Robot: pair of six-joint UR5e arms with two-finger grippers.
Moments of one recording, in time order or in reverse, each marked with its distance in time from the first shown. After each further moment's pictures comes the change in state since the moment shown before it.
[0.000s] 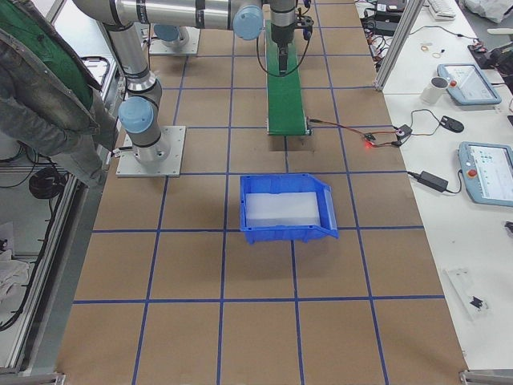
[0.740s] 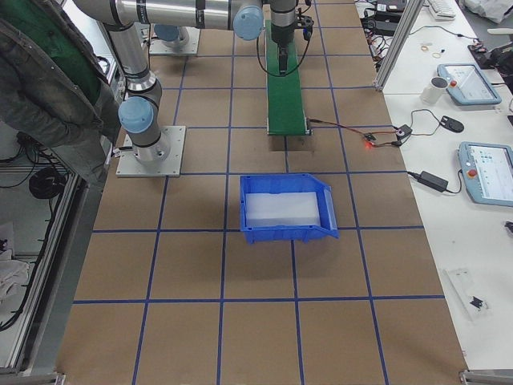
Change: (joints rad) left arm 0.011 0.002 0.010 0.003 0.001 0.012; right arm 0.000 0.001 0.000 0.000 0.000 -0.001
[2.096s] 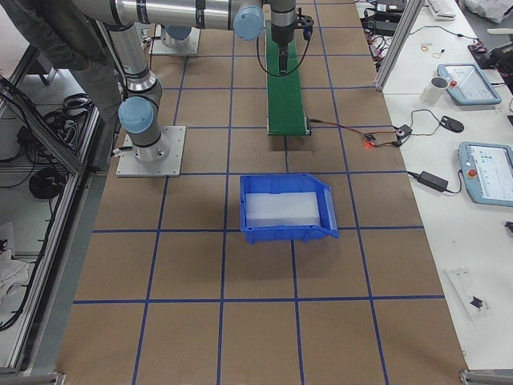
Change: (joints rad) left arm 0.299 0.140 0.005 -0.139 0.012 0.207; right arm 0.000 0.000 0.000 -0.002 0.005 0.002
